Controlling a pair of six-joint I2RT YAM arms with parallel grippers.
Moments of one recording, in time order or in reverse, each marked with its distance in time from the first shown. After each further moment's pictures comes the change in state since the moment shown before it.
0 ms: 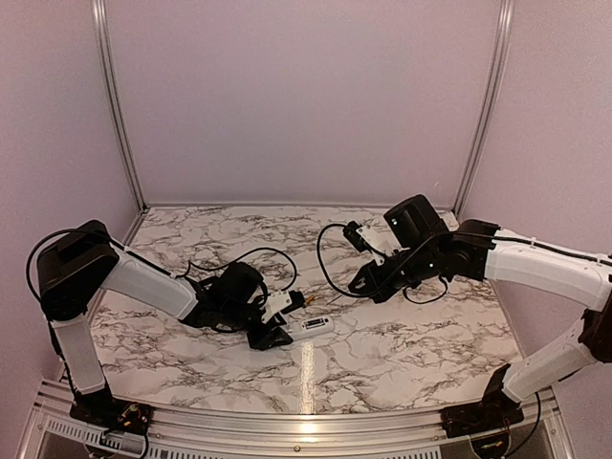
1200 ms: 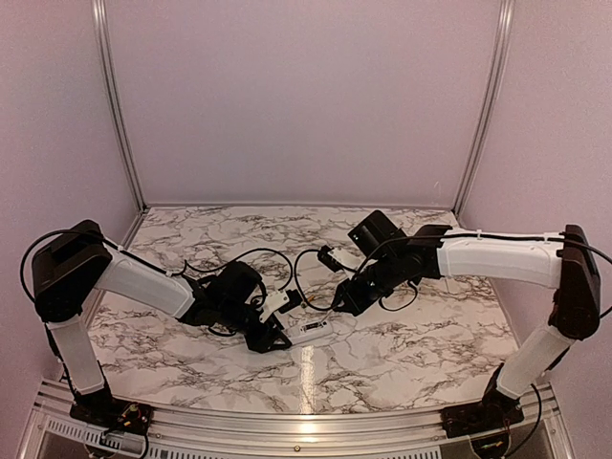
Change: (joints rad) left arm 0.000 -0.034 0.000 -0.079 0.062 -0.132; right arm 0.010 0.262 0.064 0.009 -0.067 -0.034
